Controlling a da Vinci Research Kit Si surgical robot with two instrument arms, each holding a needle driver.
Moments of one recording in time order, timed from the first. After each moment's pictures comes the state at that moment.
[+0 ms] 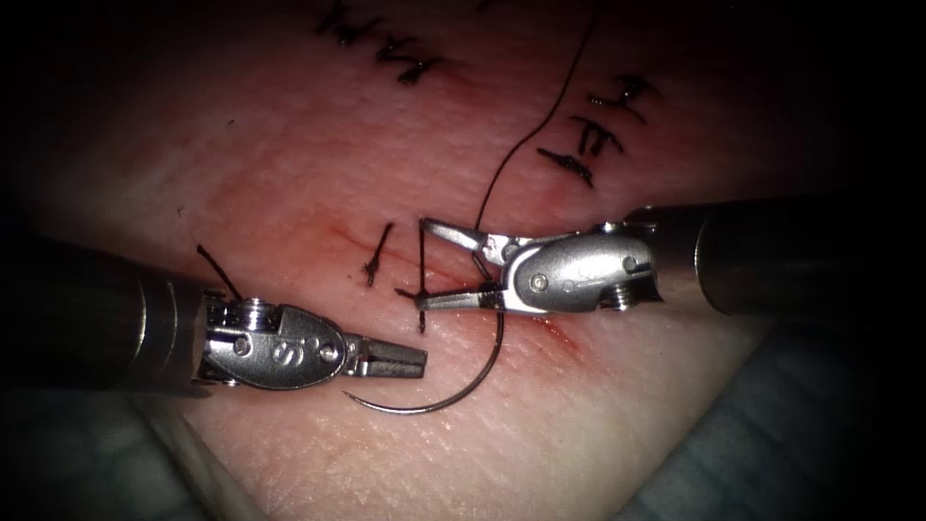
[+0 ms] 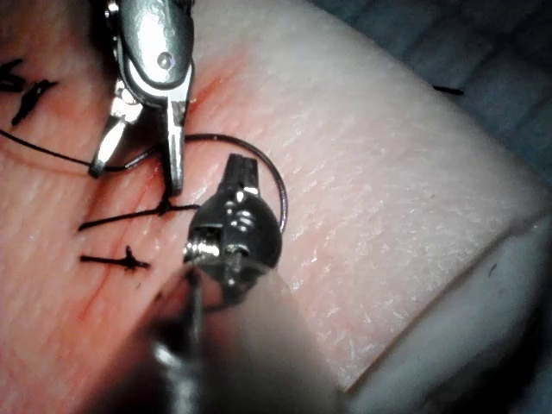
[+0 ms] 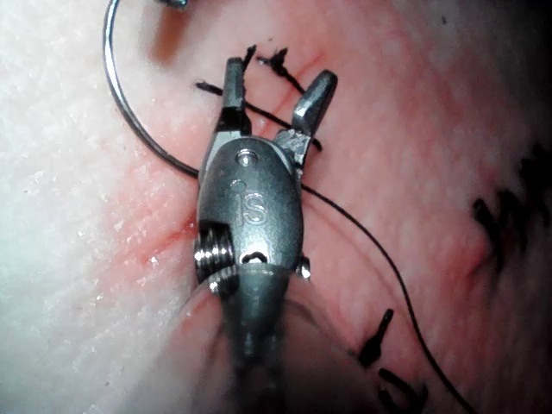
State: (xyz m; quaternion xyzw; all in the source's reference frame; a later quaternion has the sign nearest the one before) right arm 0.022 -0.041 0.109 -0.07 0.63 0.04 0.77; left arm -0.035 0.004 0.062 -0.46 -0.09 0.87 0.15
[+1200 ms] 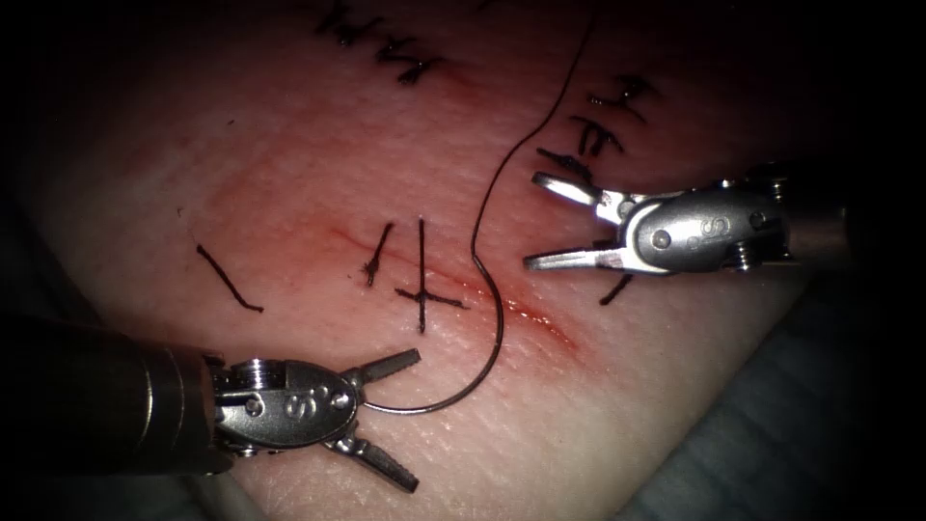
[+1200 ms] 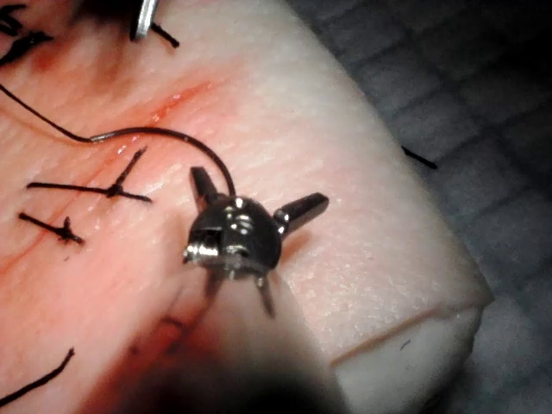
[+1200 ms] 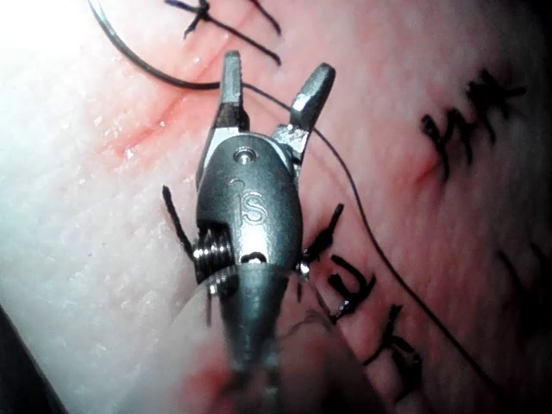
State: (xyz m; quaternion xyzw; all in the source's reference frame) right arm 0.013 -0.035 0.103 -0.06 0.64 0.04 0.77; left arm -0.037 0.000 0.062 -0.40 -0.19 0.86 0.26
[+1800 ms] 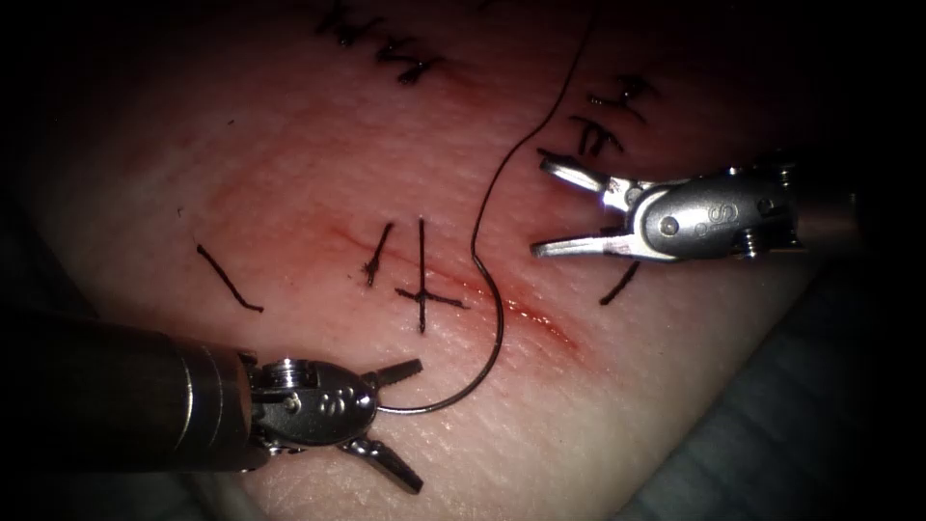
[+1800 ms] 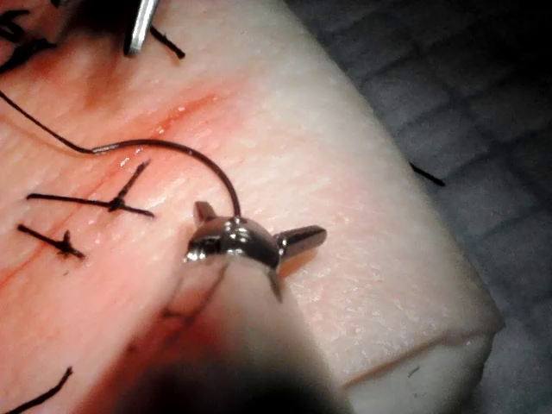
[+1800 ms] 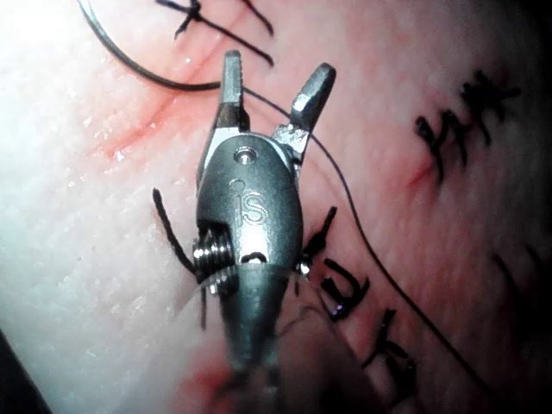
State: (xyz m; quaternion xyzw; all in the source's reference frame) right arm 0.014 -0.035 0.104 -0.07 0.64 0.04 0.77; left arm -0.037 0.000 0.064 -0.33 -0.23 0.88 0.26
